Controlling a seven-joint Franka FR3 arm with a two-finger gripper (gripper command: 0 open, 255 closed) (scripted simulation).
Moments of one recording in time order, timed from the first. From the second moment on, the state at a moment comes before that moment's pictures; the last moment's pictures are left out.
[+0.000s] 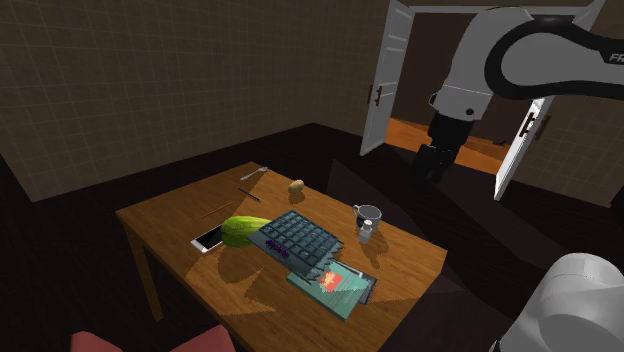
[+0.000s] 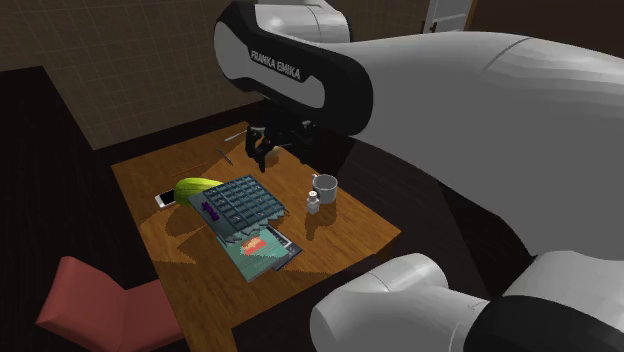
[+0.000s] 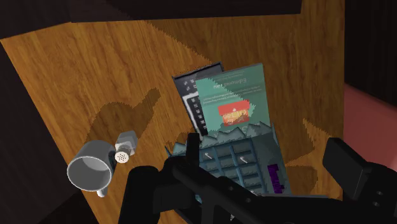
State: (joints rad) arm -0.02 -0.80 0.04 -2.37 0.10 1.62 0.08
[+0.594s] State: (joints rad) arm -0.05 -0.66 -0.01 -2.45 0.06 1.82 -0.01
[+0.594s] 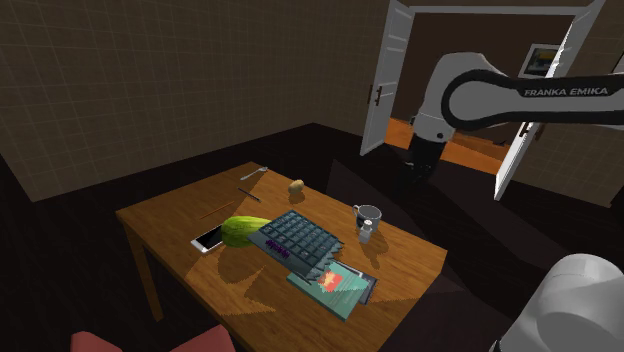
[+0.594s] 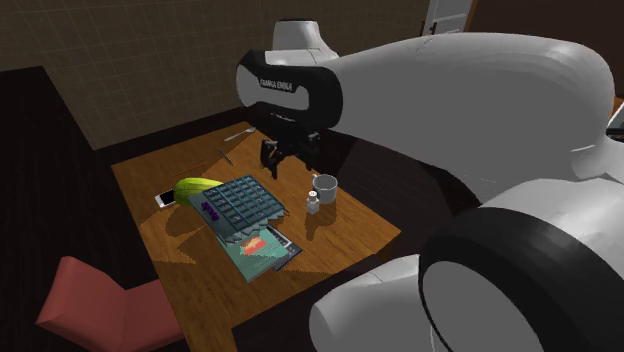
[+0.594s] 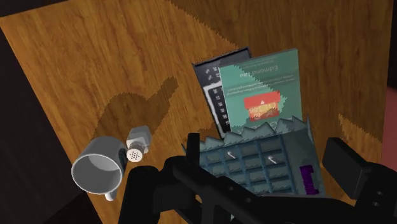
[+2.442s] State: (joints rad) arm -0.15 0.24 -0.16 -2.22 0.07 2.46 -0.31
